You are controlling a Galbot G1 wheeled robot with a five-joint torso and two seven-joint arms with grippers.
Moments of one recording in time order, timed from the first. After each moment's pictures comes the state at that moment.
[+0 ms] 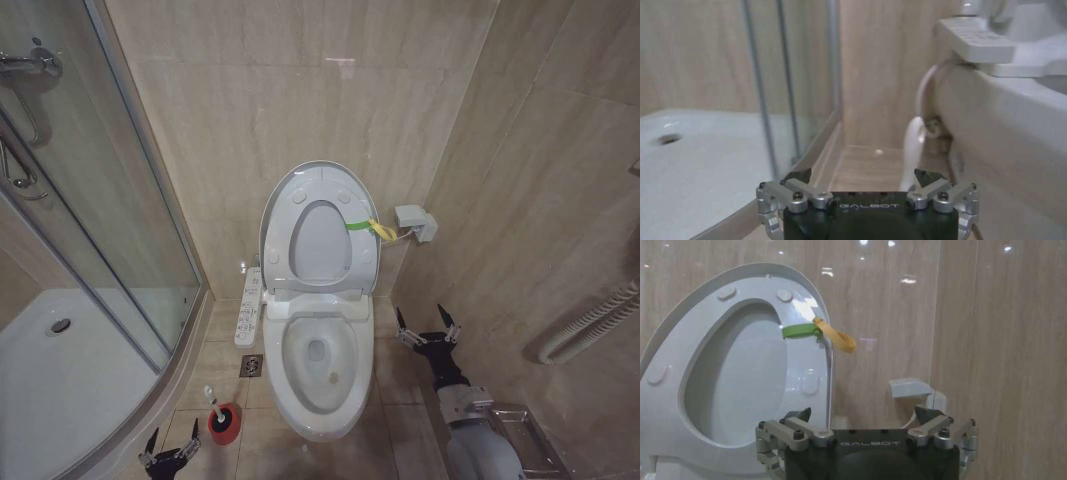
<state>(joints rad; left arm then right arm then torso) 1.37 -1.34 -0.59 -1.09 -0.30 -0.56 0.08 -1.46 1.30 0.57 1.94 0.19 0.22 0.07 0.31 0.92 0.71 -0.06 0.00</state>
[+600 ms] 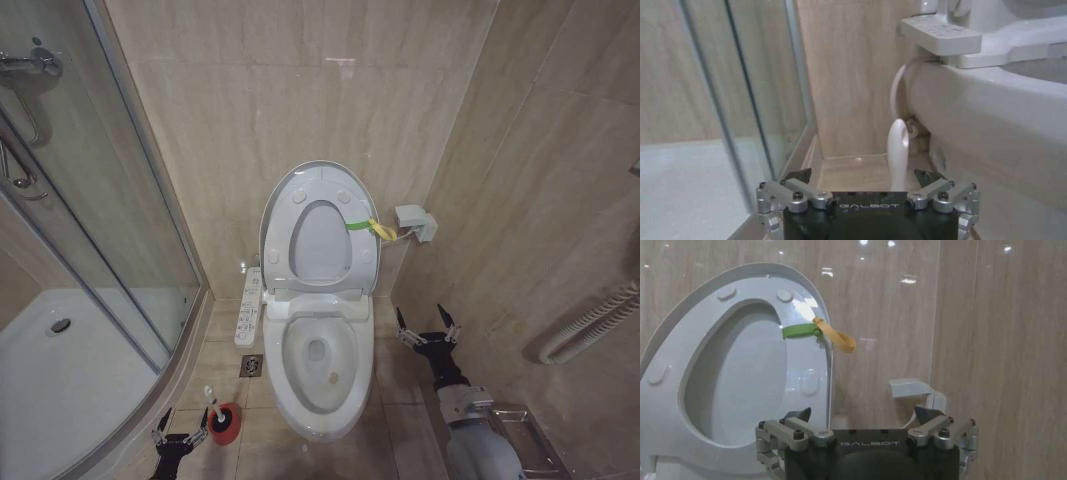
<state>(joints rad) 1.26 -1.31 -0.57 -0.96 -0.19 -0.64 0.16 -1.46 1.30 0.57 1.94 0.19 0.22 0.07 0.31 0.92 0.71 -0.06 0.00</state>
